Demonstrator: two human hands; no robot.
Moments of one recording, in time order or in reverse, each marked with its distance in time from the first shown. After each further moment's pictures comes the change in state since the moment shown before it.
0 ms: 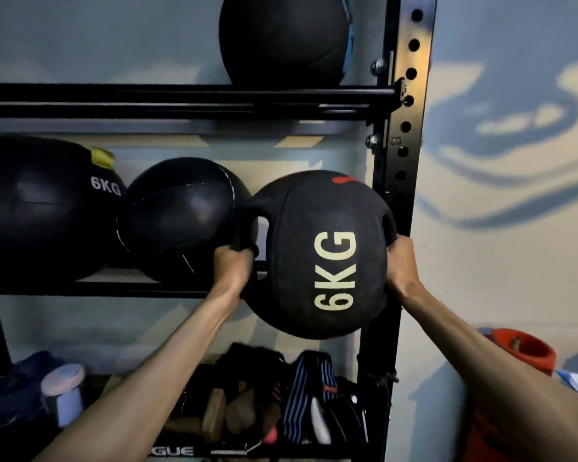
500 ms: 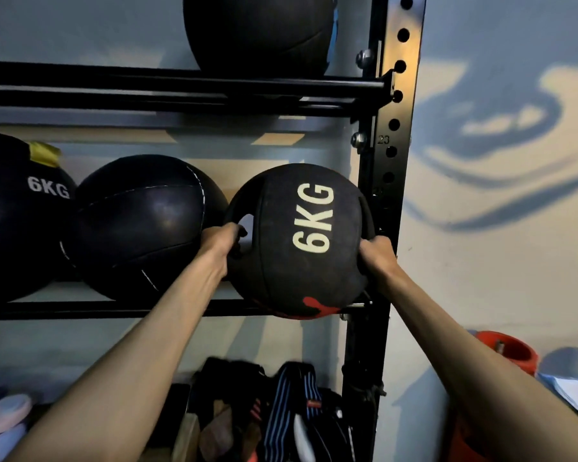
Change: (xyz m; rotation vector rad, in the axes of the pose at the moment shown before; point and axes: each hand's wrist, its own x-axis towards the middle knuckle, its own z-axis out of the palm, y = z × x) left_hand 0.092 0.014 0.048 -0.073 -0.079 -0.194; right_hand 0.053 0.007 0.019 -0.018 -0.002 0.304
